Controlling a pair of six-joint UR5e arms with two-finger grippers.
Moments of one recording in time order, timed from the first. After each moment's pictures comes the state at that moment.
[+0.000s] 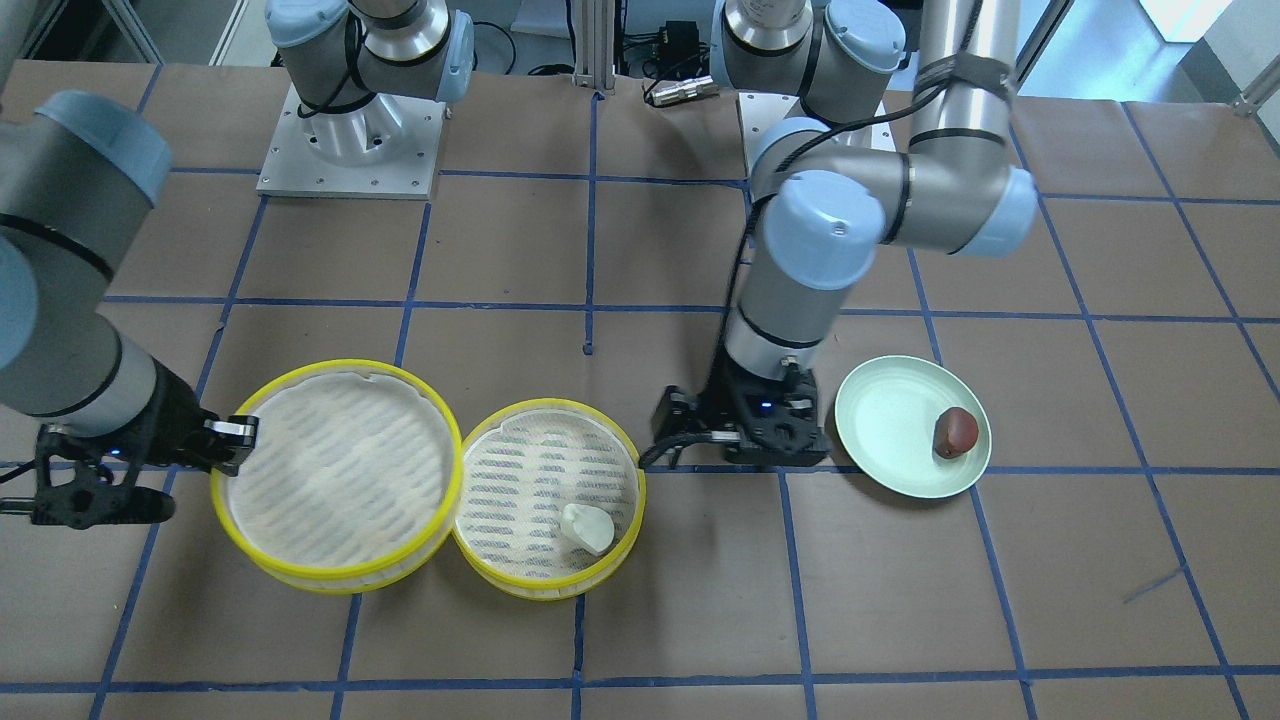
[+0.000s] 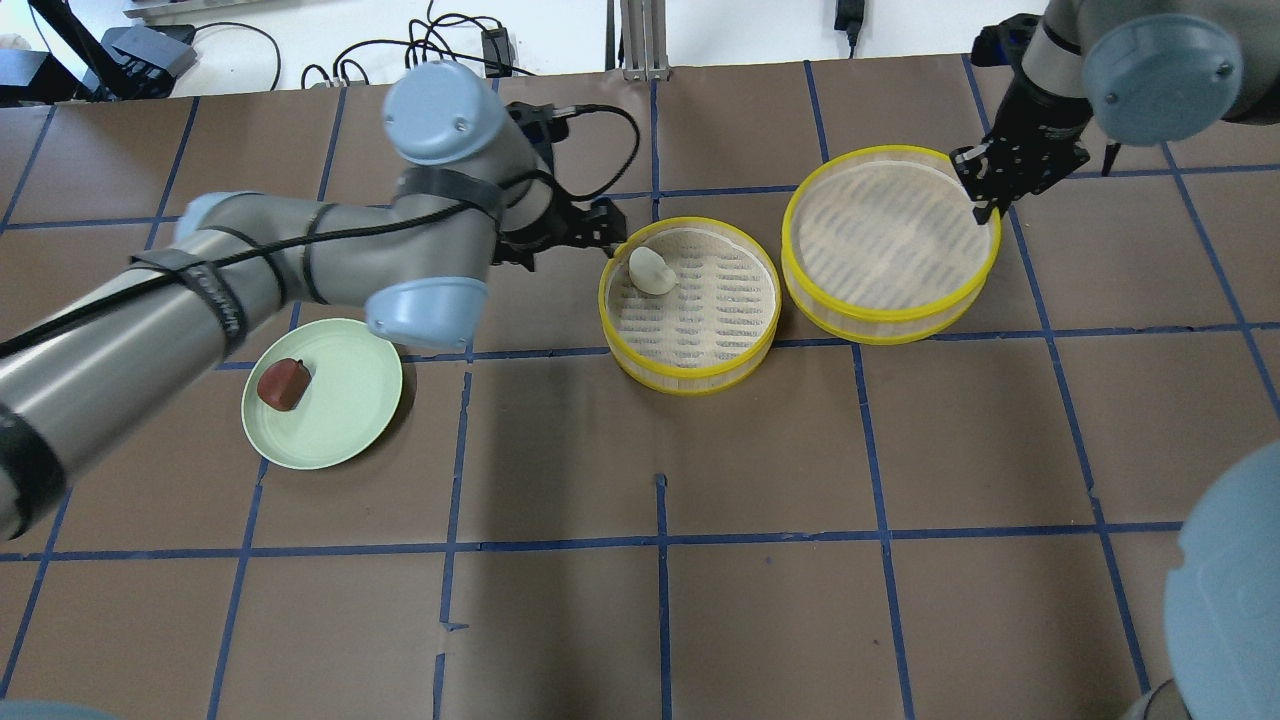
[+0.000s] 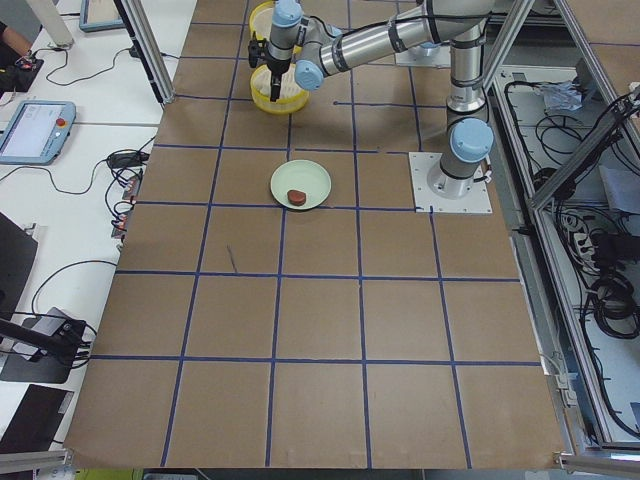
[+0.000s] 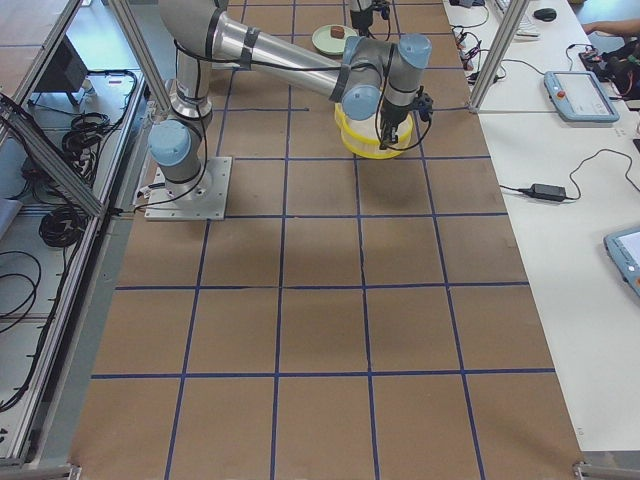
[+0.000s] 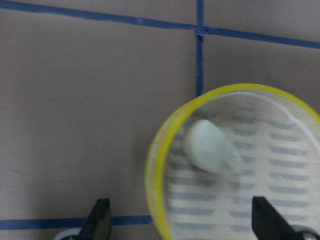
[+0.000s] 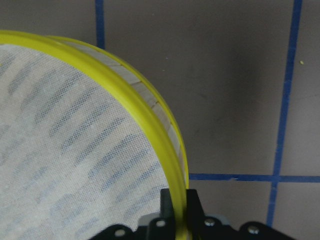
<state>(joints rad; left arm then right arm) -1.64 -1.86 -1.78 -0.89 1.47 -0.11 1.46 -1.21 1.50 -1.80 -1.57 -0.11</state>
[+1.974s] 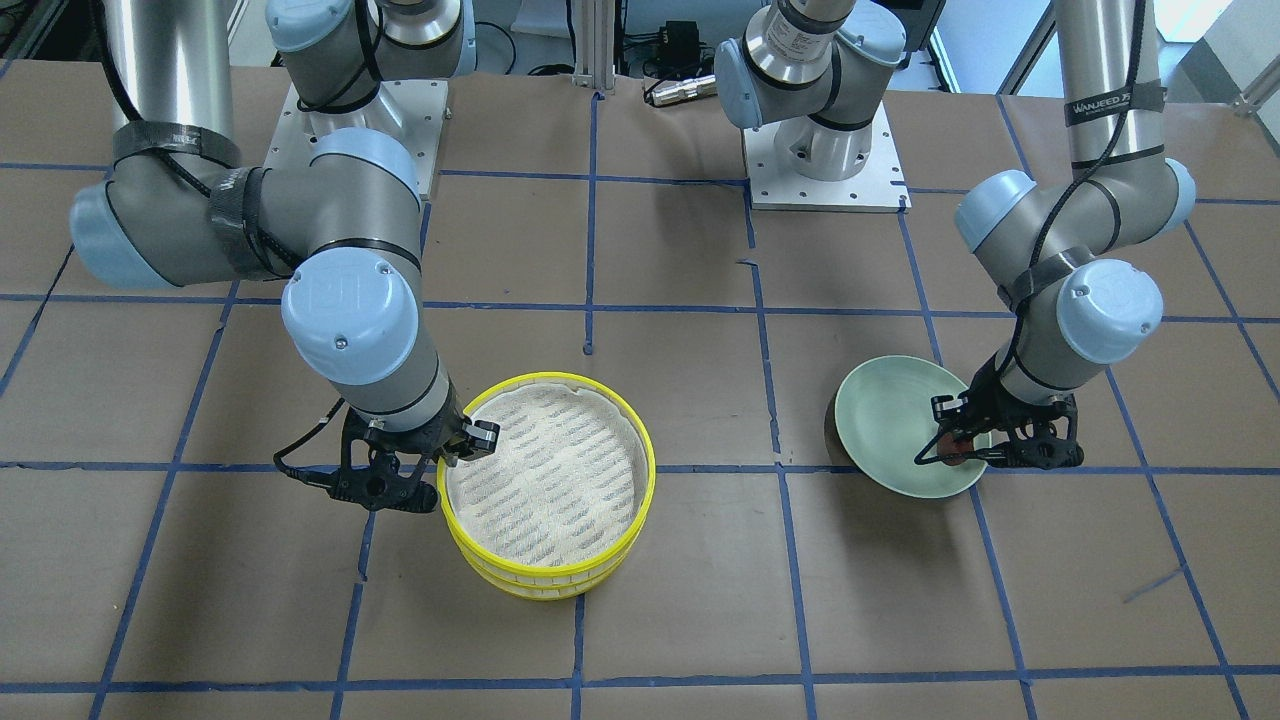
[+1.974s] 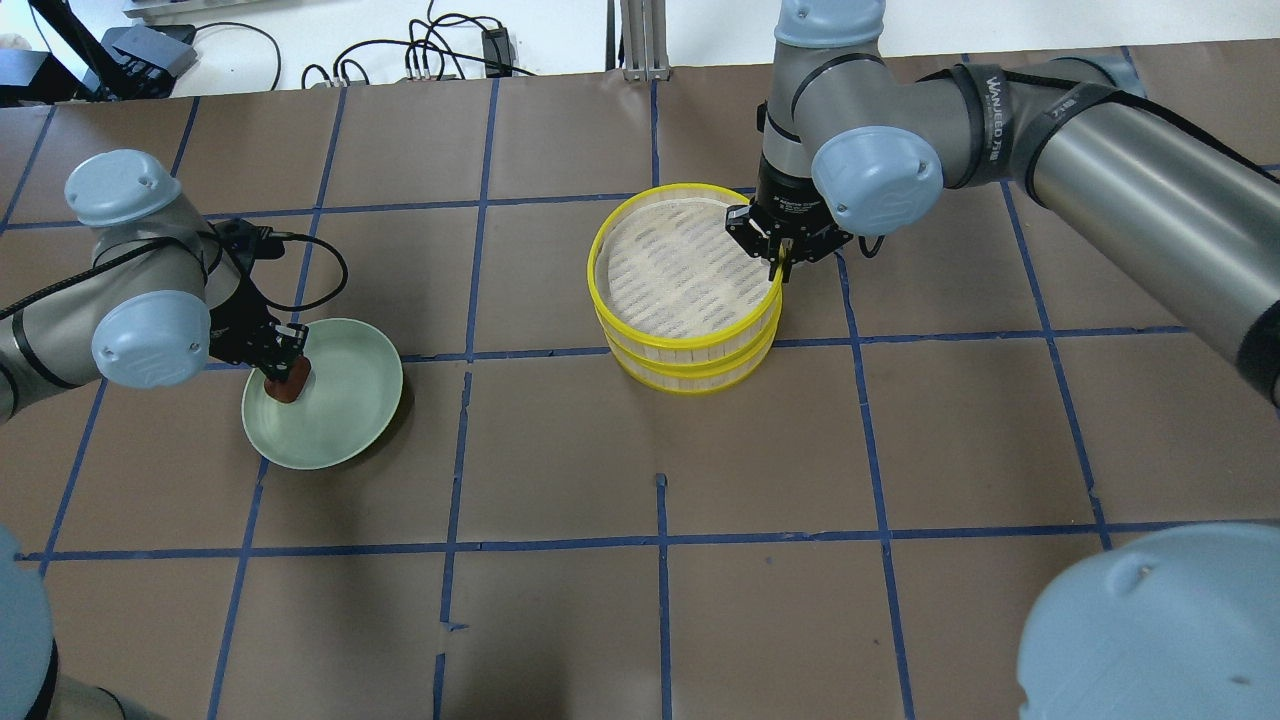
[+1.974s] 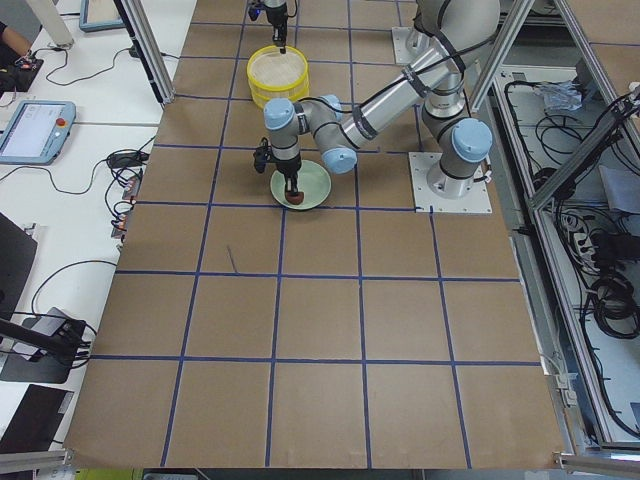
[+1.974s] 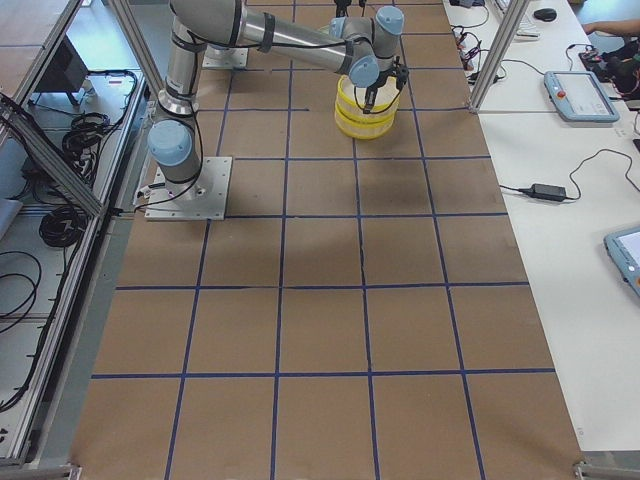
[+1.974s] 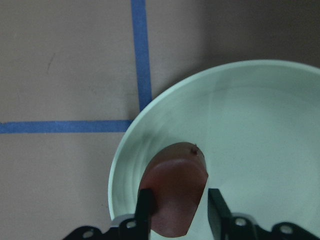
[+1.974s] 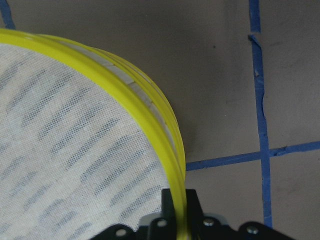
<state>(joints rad) -1.22 -1.89 -1.95 -0.88 1.68 0.37 1.73 -1.15 1.55 -1.89 -1.55 0.31</state>
